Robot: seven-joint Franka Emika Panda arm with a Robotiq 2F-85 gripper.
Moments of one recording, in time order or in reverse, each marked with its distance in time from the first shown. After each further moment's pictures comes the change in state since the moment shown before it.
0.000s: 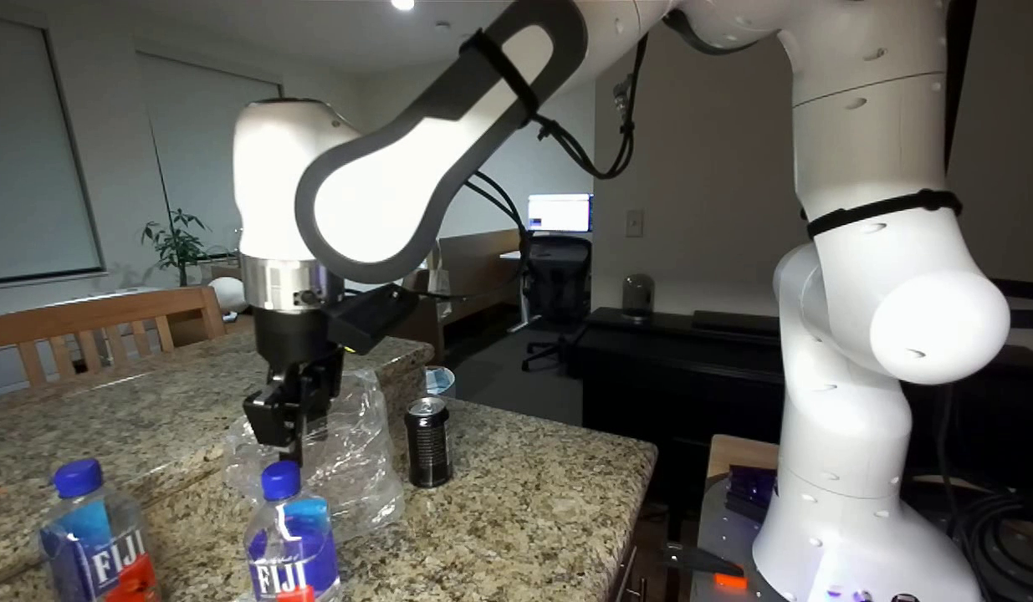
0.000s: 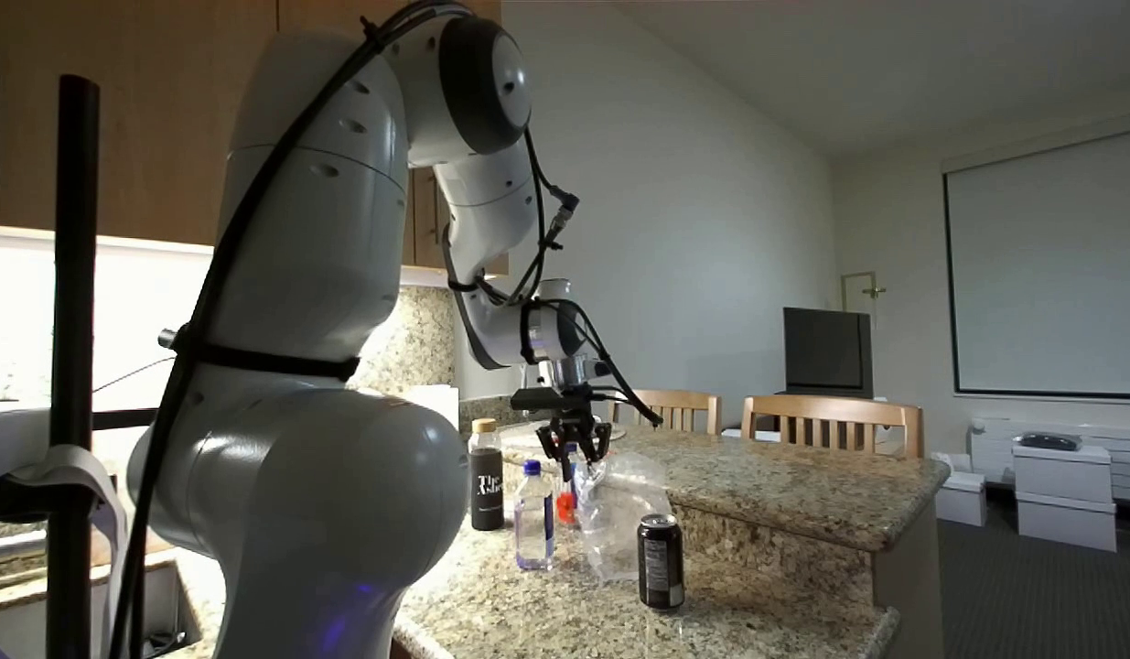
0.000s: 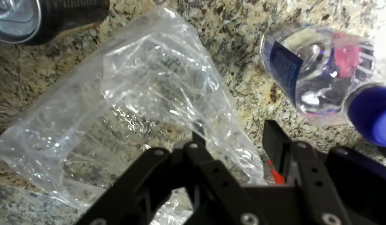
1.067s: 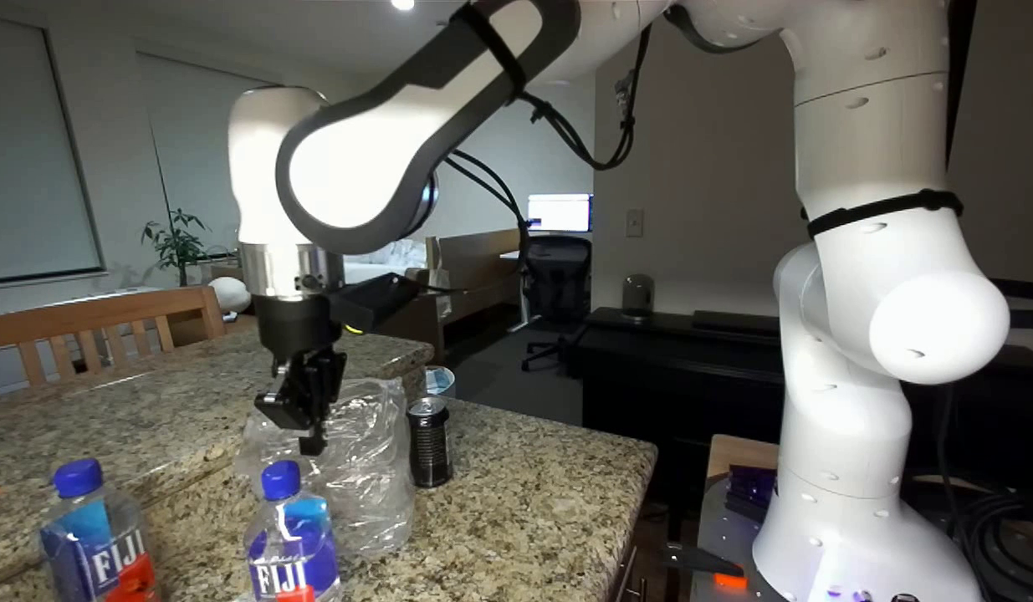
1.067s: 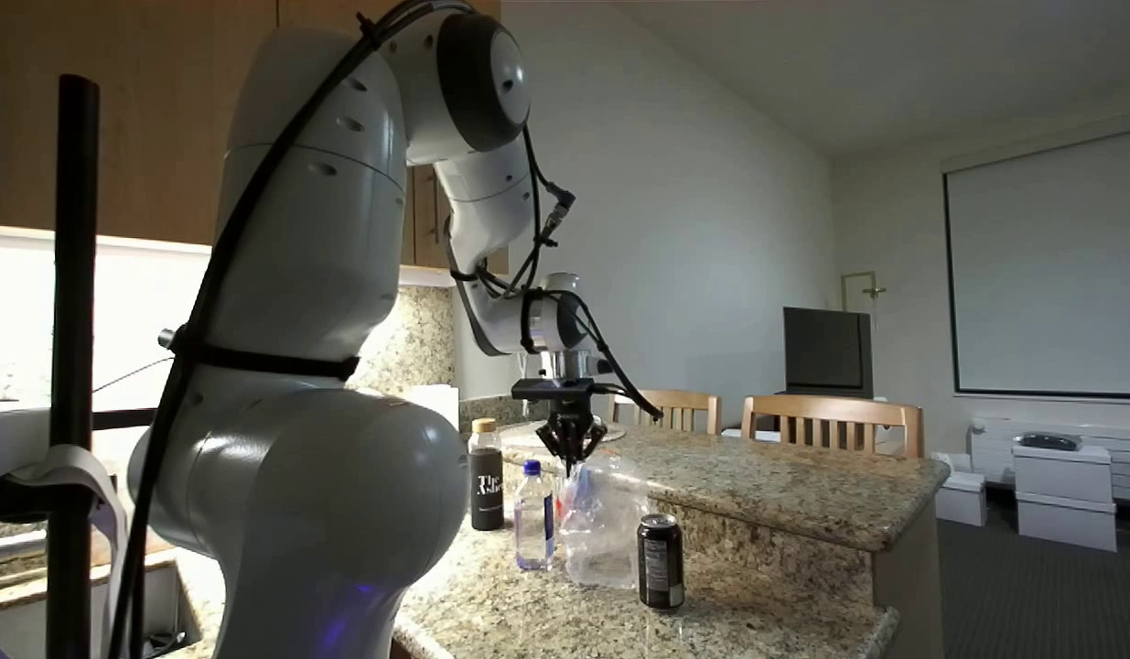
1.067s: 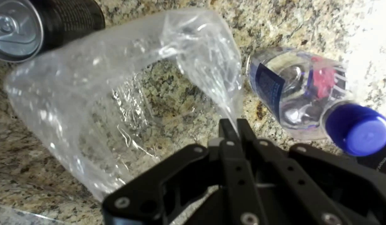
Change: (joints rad) arm -0.003 -0.009 -0.001 0.036 0.100 -0.115 -0.097
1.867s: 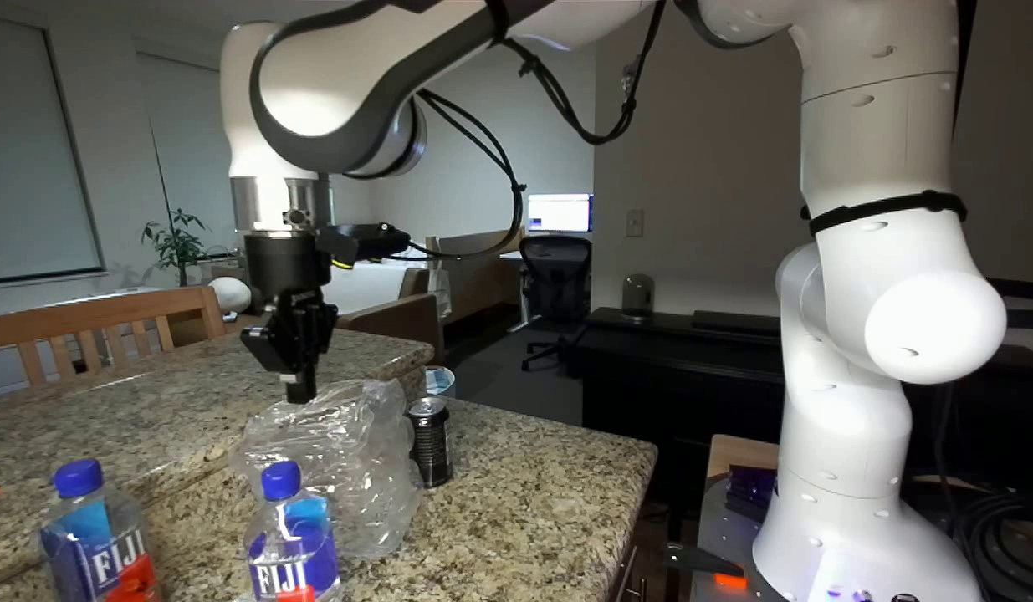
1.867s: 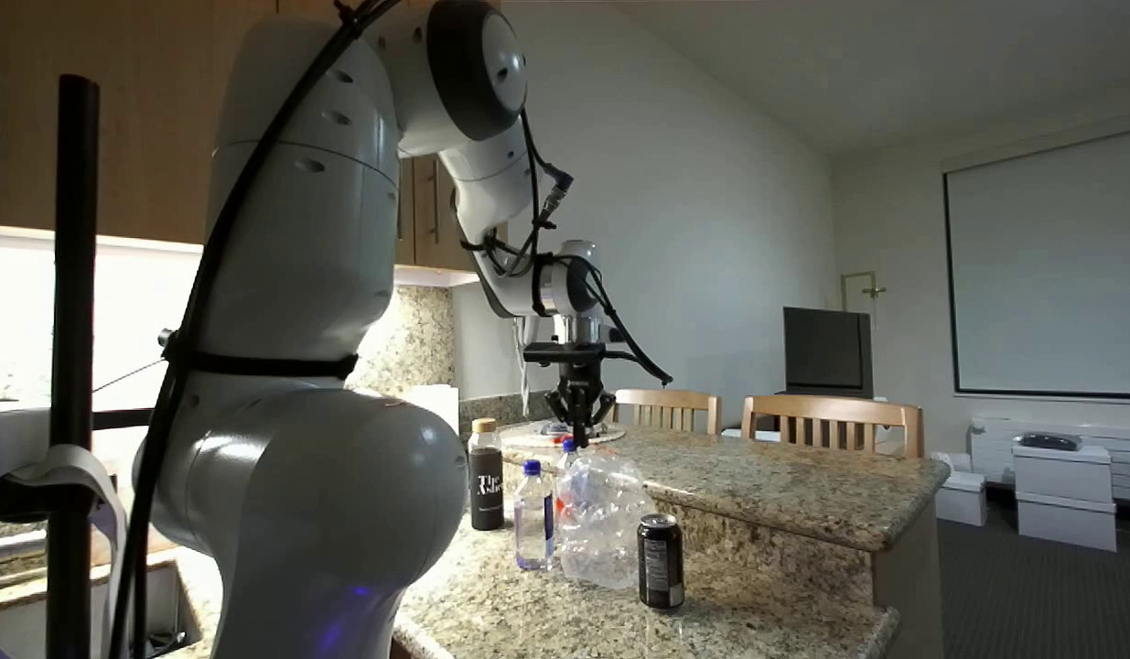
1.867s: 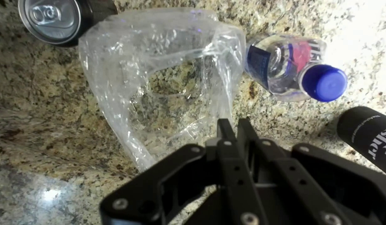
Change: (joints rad) arm -0.026 -0.033 -0.011 0.113 0.072 -0.156 -0.056
